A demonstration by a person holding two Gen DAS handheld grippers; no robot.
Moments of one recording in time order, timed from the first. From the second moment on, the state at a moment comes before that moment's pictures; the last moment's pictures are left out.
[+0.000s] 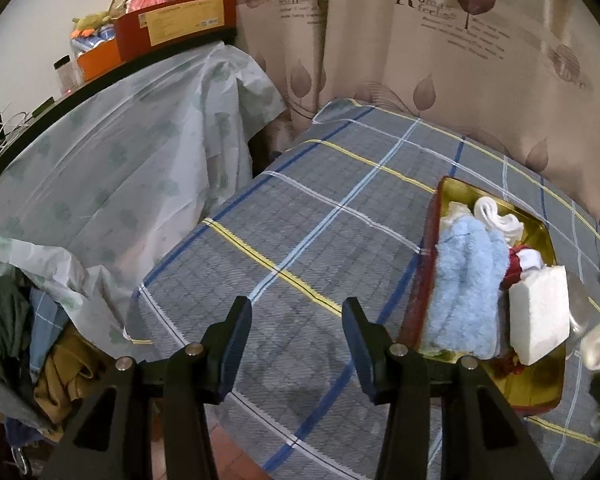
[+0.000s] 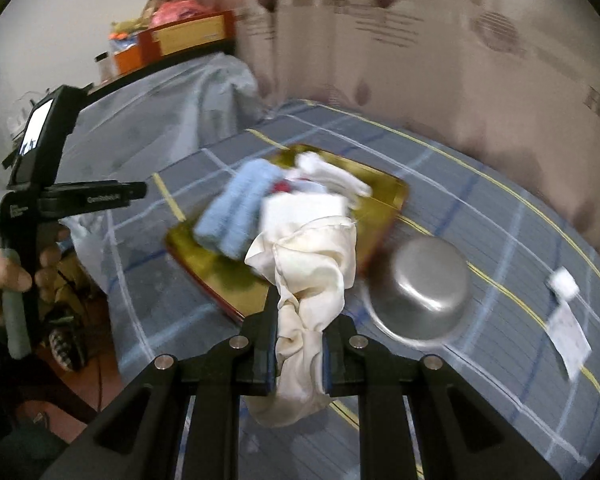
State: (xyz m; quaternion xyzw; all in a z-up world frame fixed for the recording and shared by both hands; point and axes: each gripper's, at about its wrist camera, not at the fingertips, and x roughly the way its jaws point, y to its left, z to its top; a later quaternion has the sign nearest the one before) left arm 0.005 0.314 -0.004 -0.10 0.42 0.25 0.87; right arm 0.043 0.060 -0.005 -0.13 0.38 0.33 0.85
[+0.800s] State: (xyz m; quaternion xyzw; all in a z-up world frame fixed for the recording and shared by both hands) left arm 0.003 0.326 -0.009 -0.11 0.43 0.26 0.86; right arm 0.095 0.153 -0.051 -0.17 0.40 0.32 0.84
